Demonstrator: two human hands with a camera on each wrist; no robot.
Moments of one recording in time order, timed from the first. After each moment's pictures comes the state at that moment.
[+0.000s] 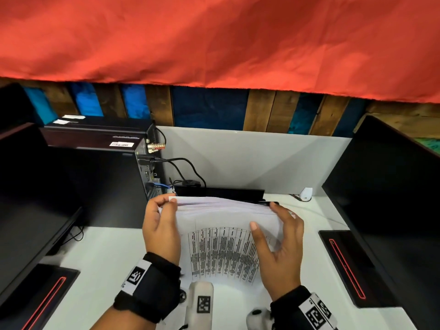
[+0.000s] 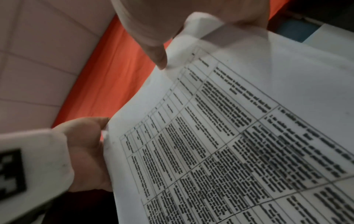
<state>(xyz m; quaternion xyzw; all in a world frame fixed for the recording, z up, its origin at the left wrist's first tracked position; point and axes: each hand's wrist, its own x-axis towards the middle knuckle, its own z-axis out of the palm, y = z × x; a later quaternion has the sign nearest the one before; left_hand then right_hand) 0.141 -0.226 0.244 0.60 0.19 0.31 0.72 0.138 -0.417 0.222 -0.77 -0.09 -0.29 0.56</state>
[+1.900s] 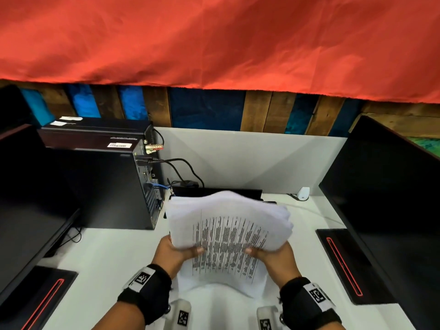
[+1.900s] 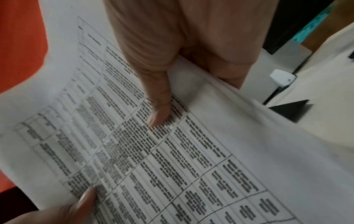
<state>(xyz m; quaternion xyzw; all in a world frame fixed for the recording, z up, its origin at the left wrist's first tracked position) 0.144 -0.205 0.153 0.65 0.12 0.01 0.75 0.164 -0.450 0.172 -0.72 0.04 0.04 0.69</state>
